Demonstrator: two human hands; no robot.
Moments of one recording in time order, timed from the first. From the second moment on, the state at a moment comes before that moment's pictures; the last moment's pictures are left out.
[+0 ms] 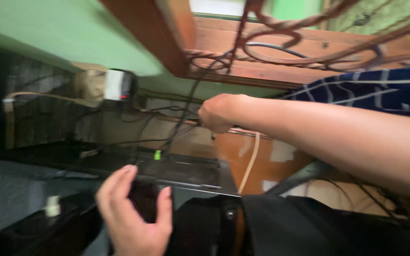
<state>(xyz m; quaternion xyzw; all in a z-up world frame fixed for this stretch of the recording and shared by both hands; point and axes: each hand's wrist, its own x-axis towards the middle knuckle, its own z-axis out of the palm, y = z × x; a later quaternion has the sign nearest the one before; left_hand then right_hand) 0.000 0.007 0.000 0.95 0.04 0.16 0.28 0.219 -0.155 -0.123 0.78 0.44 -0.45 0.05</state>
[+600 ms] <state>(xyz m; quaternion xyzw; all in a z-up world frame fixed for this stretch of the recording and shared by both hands) -0.001 0.001 0.010 0.94 0.06 0.16 0.29 0.213 -0.175 -0.123 0.76 0.49 -0.42 0.08</state>
